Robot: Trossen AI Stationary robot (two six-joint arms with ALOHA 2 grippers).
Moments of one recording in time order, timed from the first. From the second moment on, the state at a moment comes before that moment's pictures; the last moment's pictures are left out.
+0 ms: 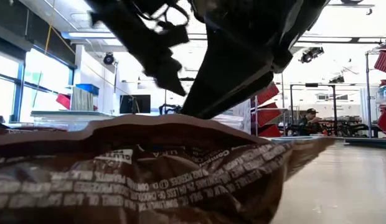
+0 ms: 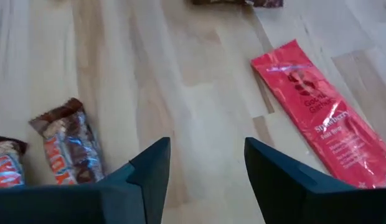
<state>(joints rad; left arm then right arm) -0.14 1.62 0.99 -0.27 -0.70 -0.07 0.50 2.05 1.36 -0.31 0.41 0.65</state>
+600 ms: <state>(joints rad) -0.44 1.59 0.87 -0.40 -0.64 -0.46 0.40 2.05 1.44 -0.55 0.39 0.43</state>
